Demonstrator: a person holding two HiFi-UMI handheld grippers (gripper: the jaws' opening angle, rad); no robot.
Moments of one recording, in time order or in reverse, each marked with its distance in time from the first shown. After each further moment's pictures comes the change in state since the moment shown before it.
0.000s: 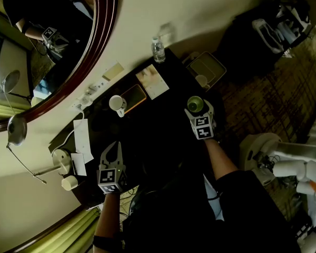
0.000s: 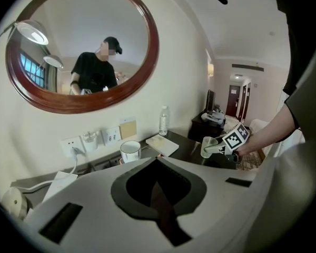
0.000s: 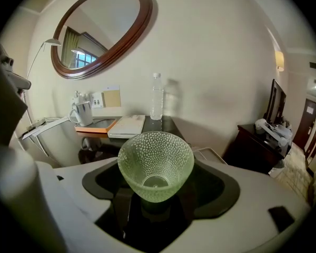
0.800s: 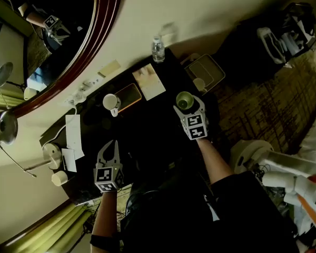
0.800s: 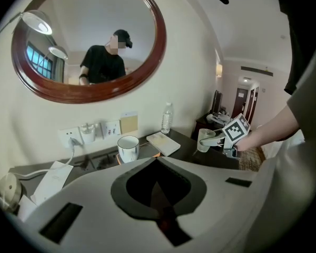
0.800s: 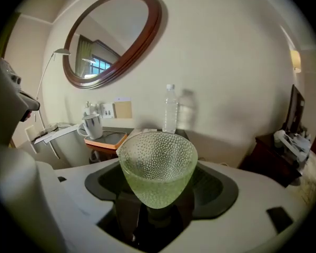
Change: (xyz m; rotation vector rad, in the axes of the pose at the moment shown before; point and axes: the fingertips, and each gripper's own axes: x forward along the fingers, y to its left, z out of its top) left arm 0.023 -0.004 -0.019 -0.046 0.023 0.022; right arm 0.017 0.022 0.061 -0.071 -0.061 0.142
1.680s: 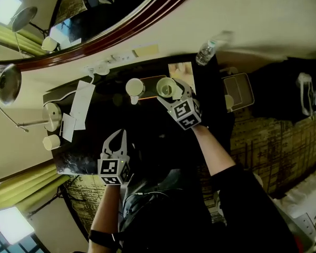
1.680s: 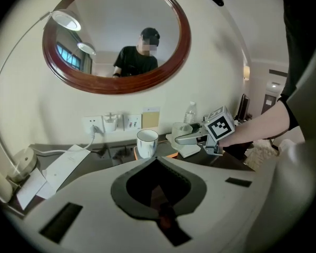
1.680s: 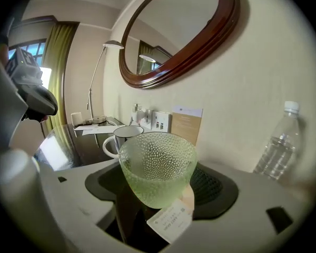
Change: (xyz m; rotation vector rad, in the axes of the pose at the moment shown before) left arm 0.010 0.029 -0.027 -0.162 0.001 0.224; right arm 0.122 0.175 0.093 -0.399 -0.097 0.560
